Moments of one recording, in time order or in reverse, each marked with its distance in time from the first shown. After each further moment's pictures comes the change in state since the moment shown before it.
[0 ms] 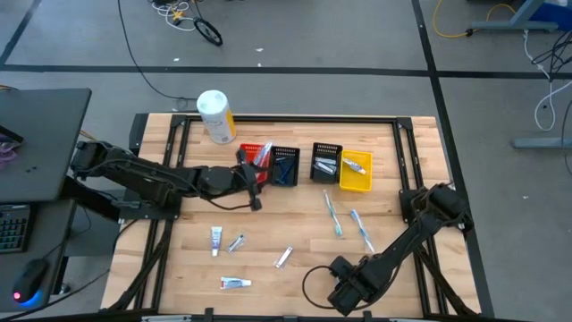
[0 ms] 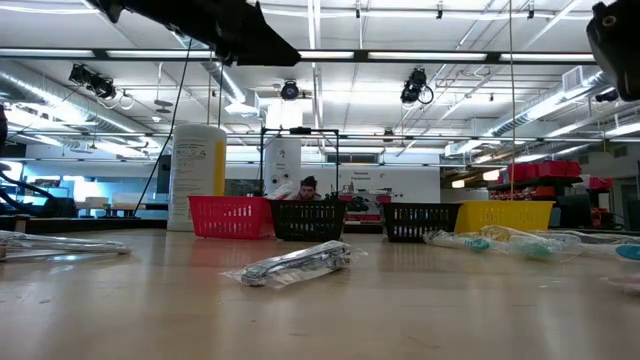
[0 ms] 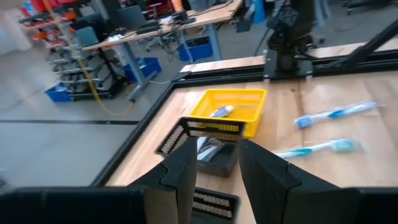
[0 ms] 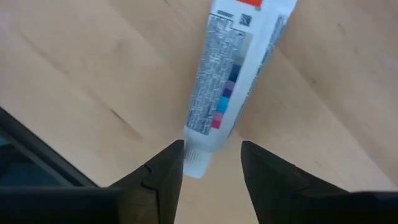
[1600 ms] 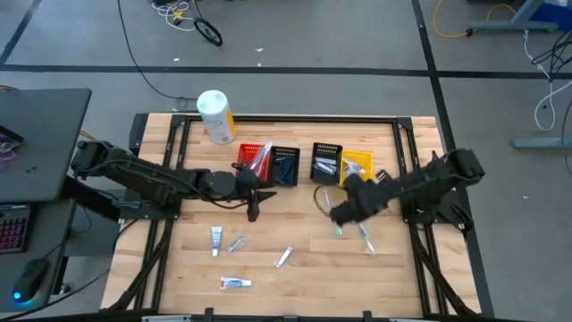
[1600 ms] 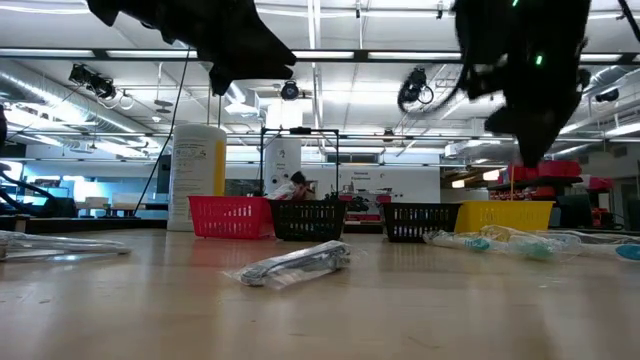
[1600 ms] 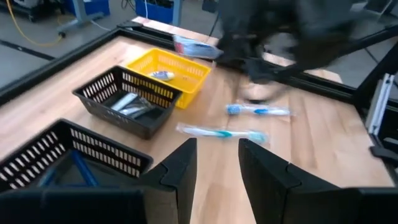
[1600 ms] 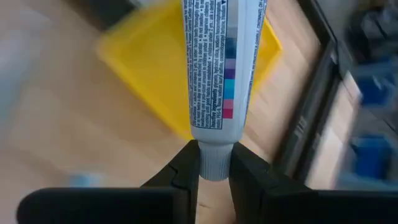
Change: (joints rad) left arm -0.032 0.005 -0.002 -0.105 0.175 -0.460; right arm -0.517 -0.349 -0.250 -0.622 0.537 -0.342
